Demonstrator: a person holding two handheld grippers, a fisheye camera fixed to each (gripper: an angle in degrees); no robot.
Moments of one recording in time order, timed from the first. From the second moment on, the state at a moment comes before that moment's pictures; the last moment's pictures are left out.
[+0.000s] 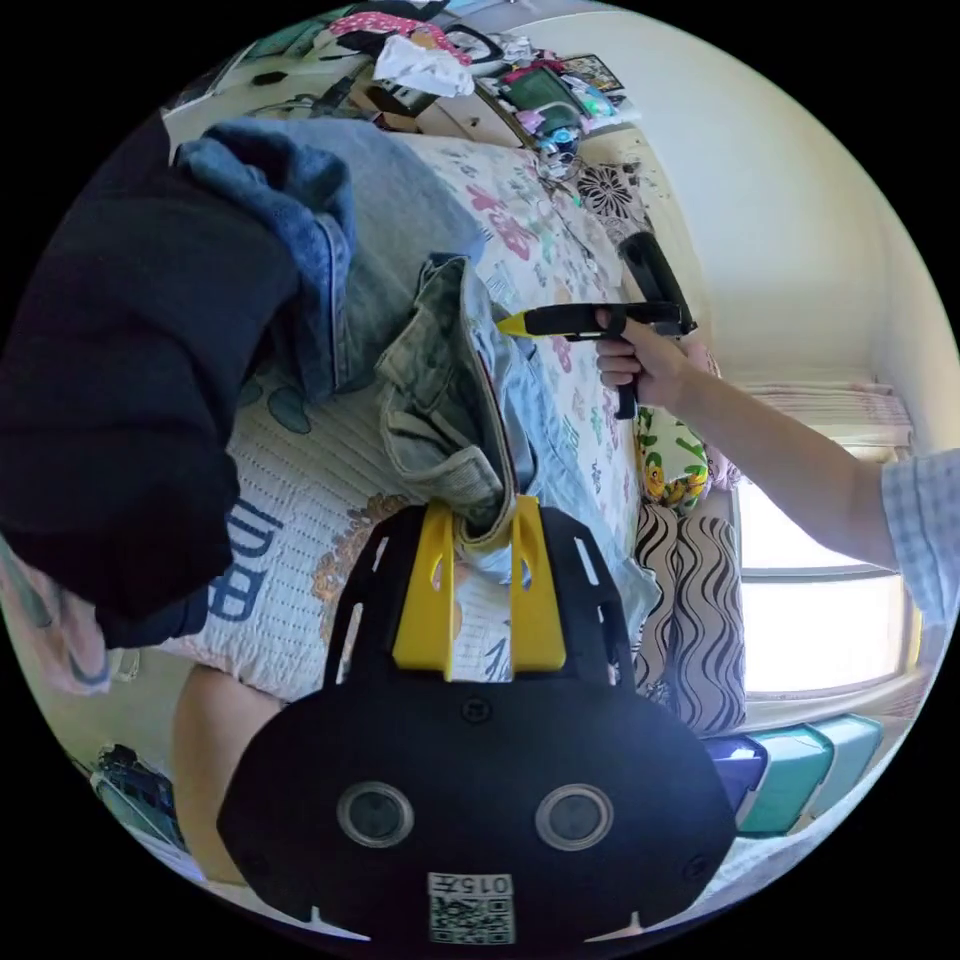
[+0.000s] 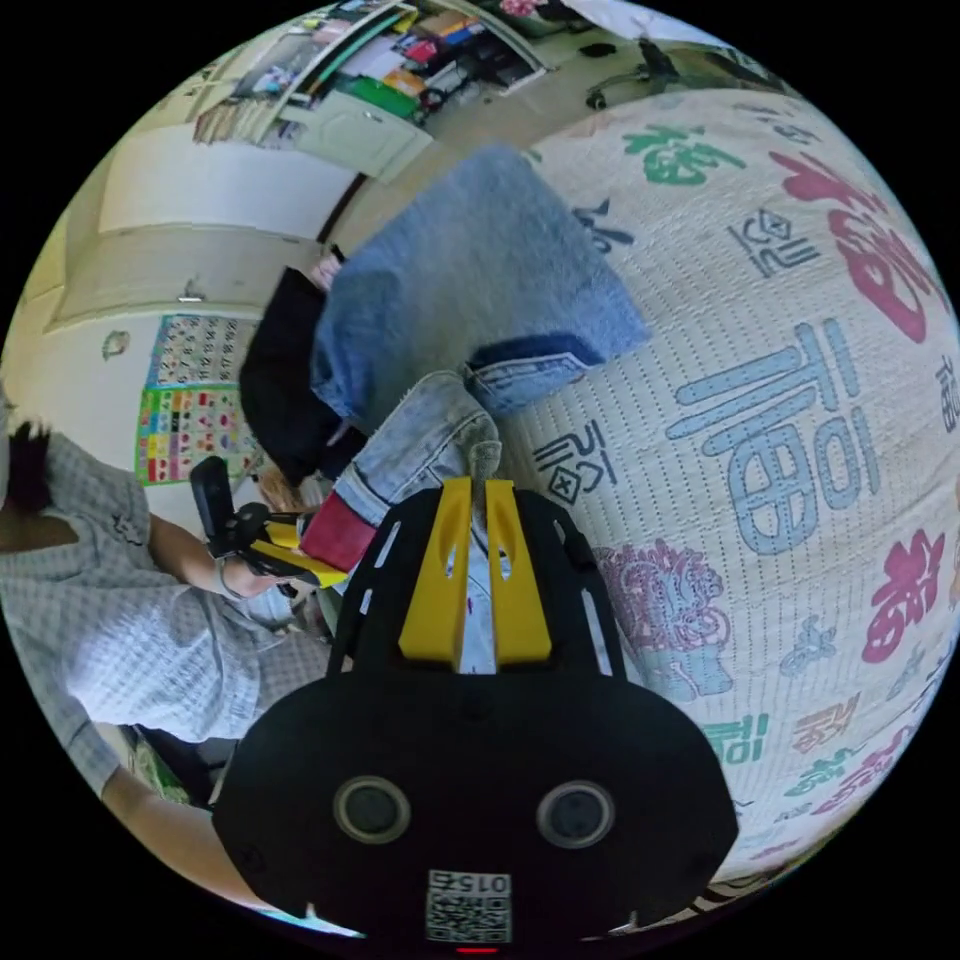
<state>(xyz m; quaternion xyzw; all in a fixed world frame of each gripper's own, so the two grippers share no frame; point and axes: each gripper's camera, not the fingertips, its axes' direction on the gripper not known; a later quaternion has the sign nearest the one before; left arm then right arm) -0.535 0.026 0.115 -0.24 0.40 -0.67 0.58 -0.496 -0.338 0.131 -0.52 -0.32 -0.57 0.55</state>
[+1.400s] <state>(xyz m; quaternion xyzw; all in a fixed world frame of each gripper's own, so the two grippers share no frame) -0.461 0.076 0.149 -0.34 0.34 -0.75 0.46 -0.646 -0.167 0.093 -0.56 -0.16 -0.79 0.20</state>
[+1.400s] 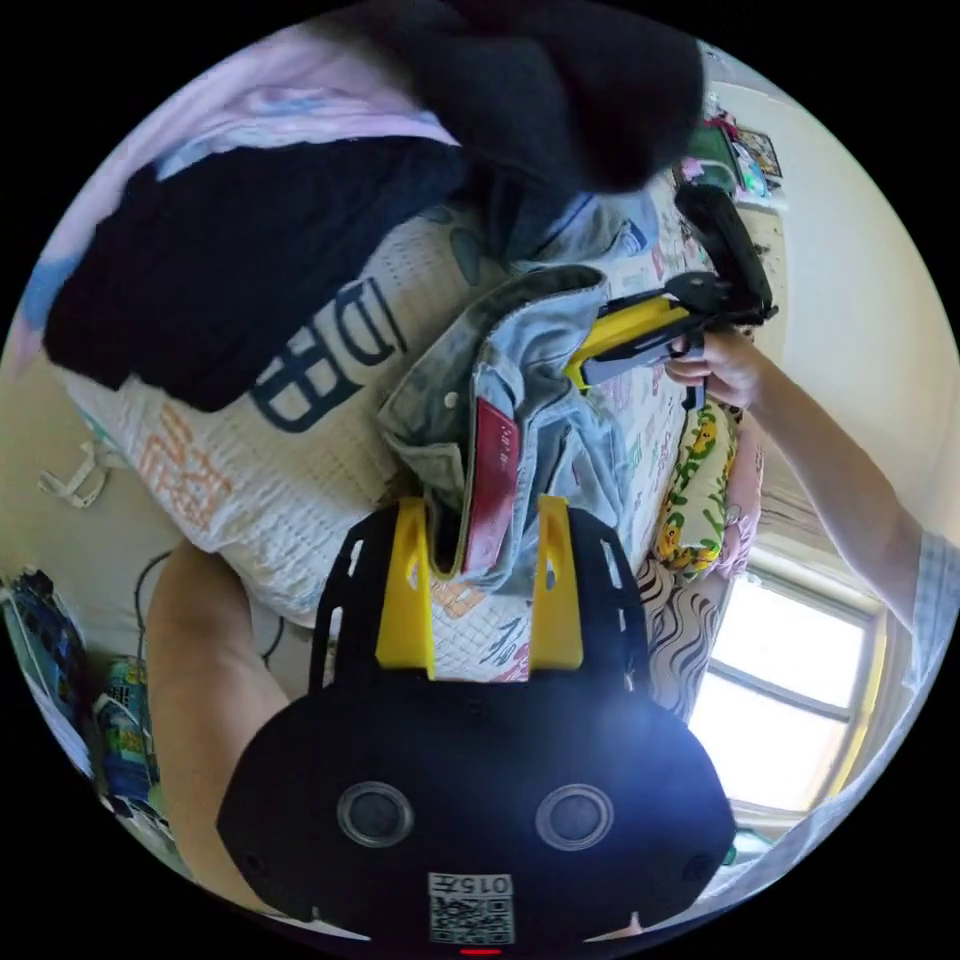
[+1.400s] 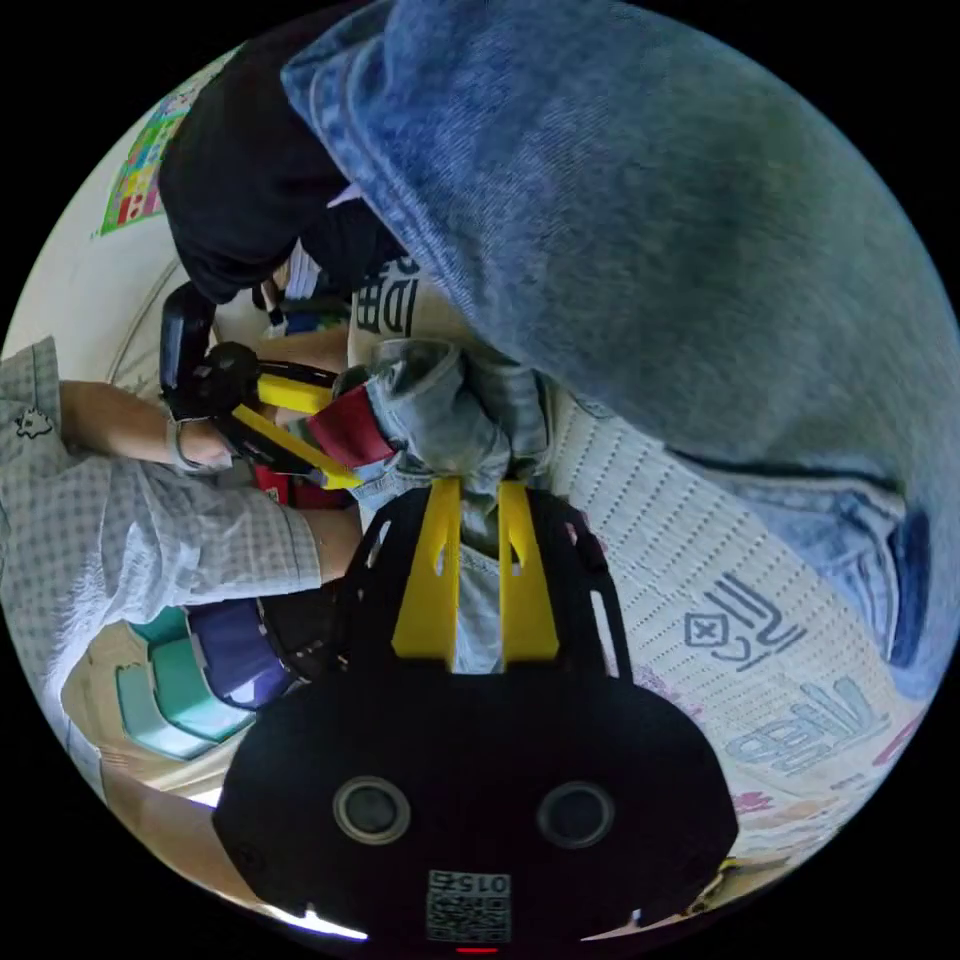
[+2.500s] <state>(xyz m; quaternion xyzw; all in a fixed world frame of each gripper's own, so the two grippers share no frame) -0.432 -0.046 0.252 -0.15 0.42 -0.47 0.76 -0.377 -0.394 0.113 -0.50 -0.39 -0.56 0.53</state>
